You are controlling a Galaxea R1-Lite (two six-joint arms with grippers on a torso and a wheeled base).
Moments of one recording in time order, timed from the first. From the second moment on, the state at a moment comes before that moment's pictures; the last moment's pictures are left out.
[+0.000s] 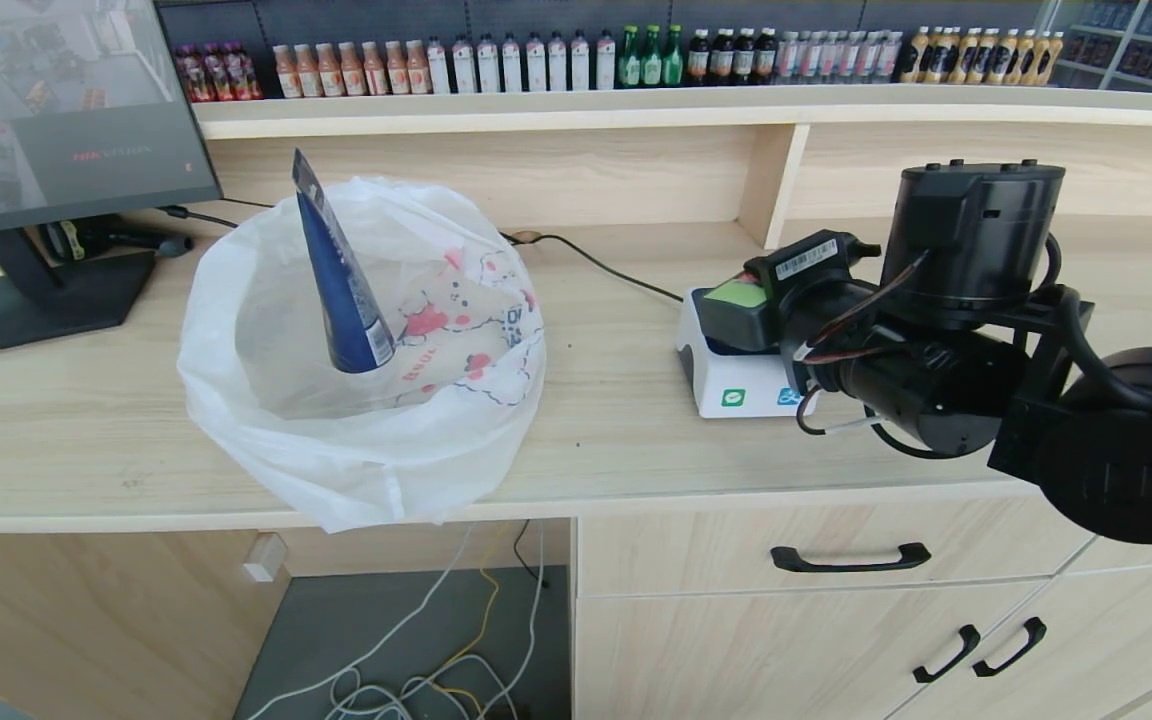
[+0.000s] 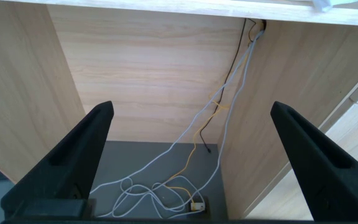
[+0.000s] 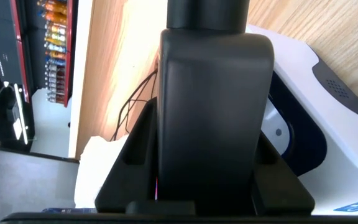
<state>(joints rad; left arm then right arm) 0.00 0.00 0.00 0.00 0.00 0.00 0.62 1.75 -1.13 -0.53 -0.49 1.19</state>
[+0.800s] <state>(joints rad) 0.00 0.00 0.00 0.00 0.00 0.00 0.62 1.70 -1.14 -0.53 -0.47 1.06</state>
